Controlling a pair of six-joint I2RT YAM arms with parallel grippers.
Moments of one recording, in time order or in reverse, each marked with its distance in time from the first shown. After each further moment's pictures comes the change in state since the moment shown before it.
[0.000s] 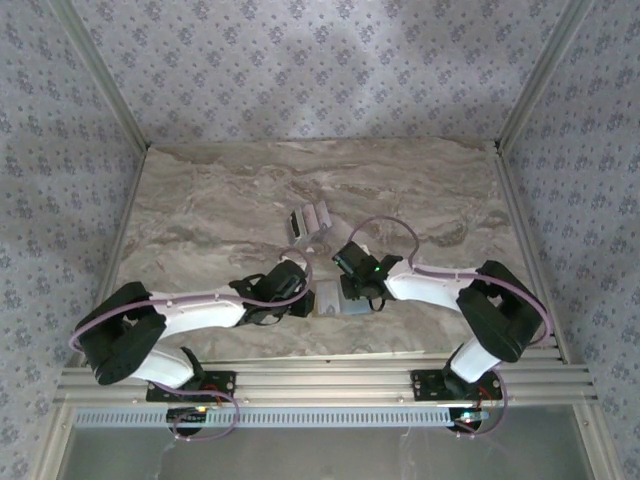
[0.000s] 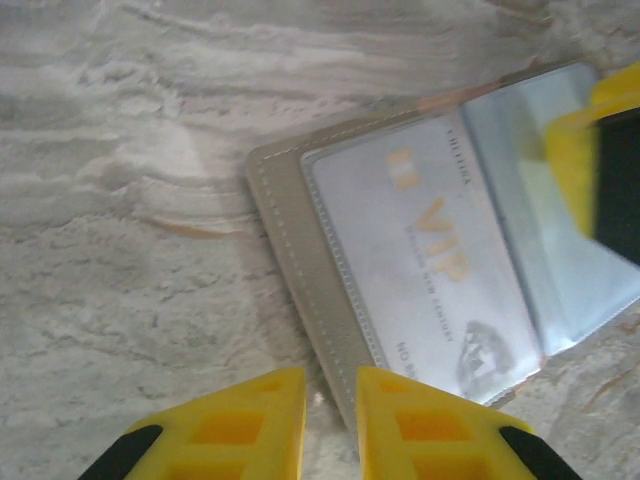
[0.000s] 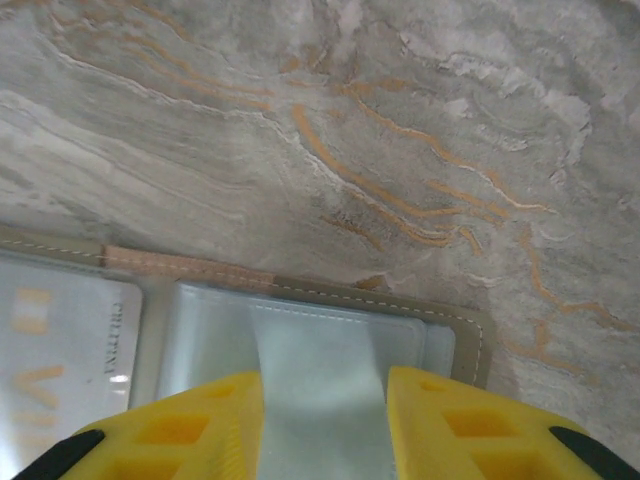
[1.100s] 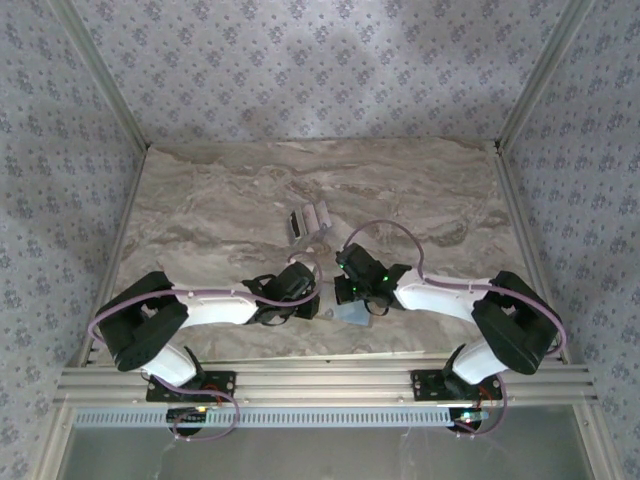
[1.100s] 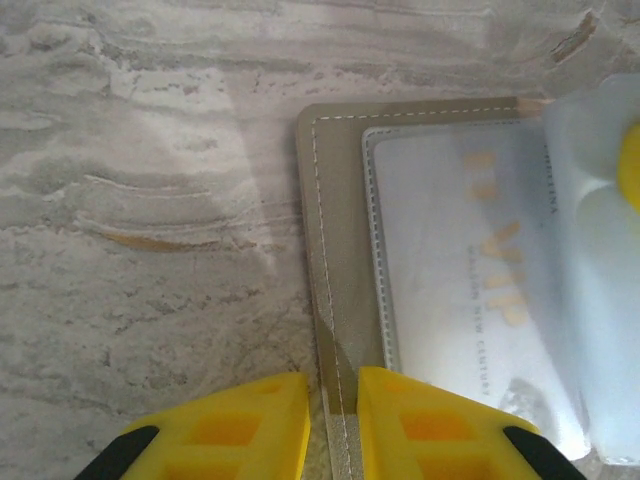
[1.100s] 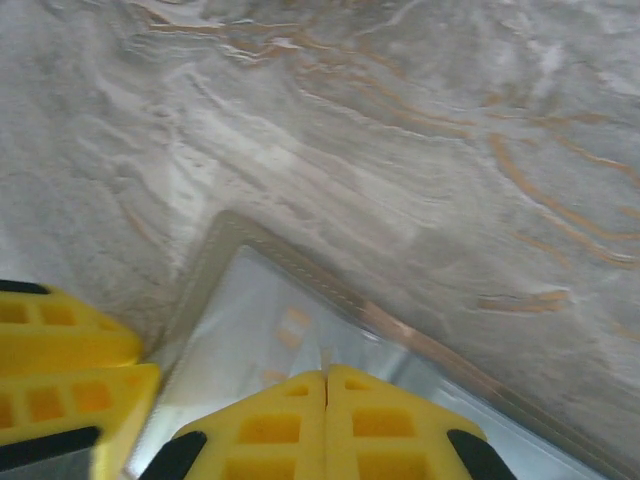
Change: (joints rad) left arm -0.019 0.127 0.027 0.042 -0.008 0.006; right arm 0.031 -0.107 -0.089 0.195 -0.175 0.012
